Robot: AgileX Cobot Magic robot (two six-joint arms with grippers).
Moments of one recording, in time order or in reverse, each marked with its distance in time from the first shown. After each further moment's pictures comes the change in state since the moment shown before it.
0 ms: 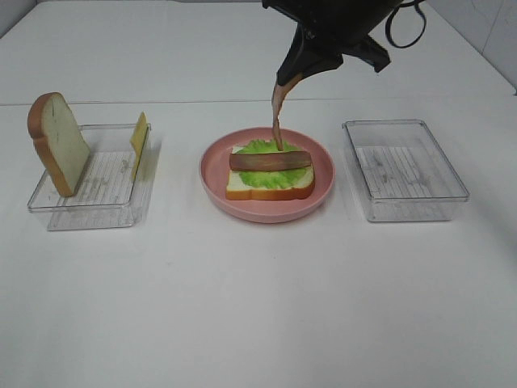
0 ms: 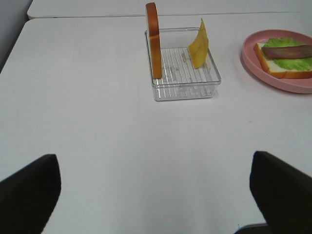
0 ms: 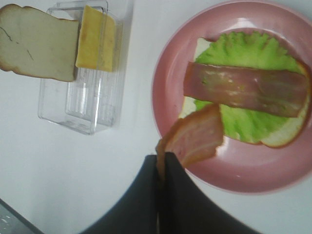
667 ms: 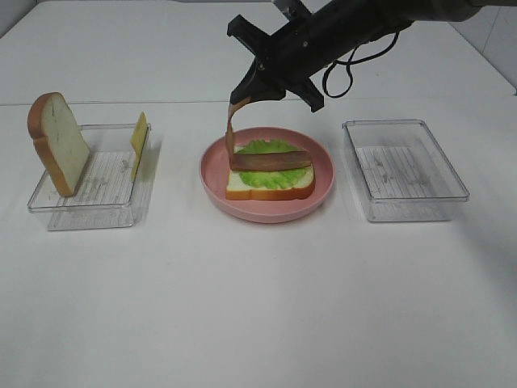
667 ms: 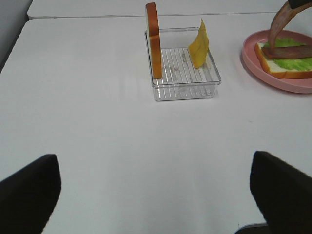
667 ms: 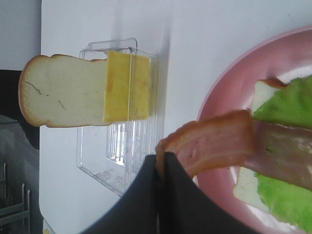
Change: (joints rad) left arm 0.000 0.000 0.000 0.000 0.000 0.000; right arm 0.007 0.280 -0.148 0.306 -0.103 -0.120
